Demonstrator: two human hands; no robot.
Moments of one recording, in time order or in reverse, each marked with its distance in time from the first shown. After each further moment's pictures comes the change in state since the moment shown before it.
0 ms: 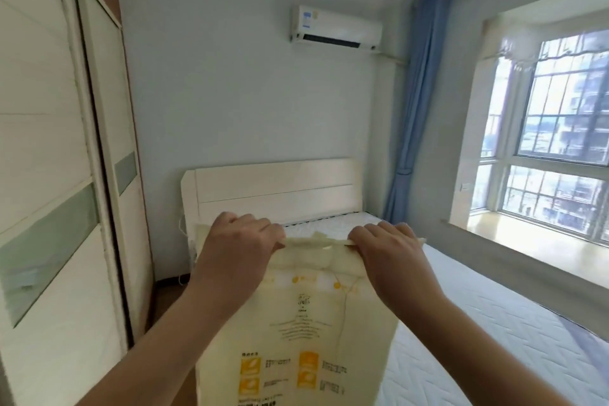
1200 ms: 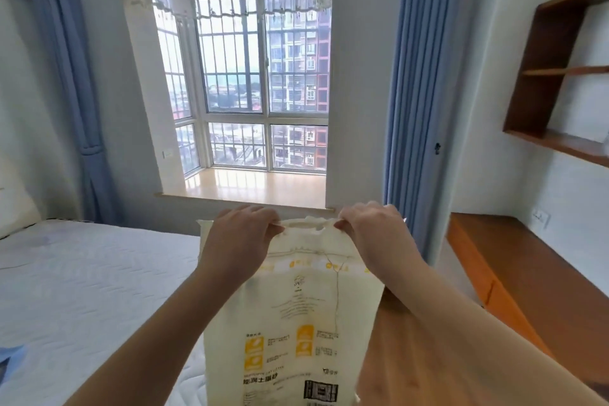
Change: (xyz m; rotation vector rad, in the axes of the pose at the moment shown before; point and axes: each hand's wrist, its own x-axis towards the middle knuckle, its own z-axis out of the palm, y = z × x) left_hand 0.249 0.659 0.207 -0.892 -0.179 0.368; right_hand -0.338 0.533 -0.203 -0.575 -0.169 0.700
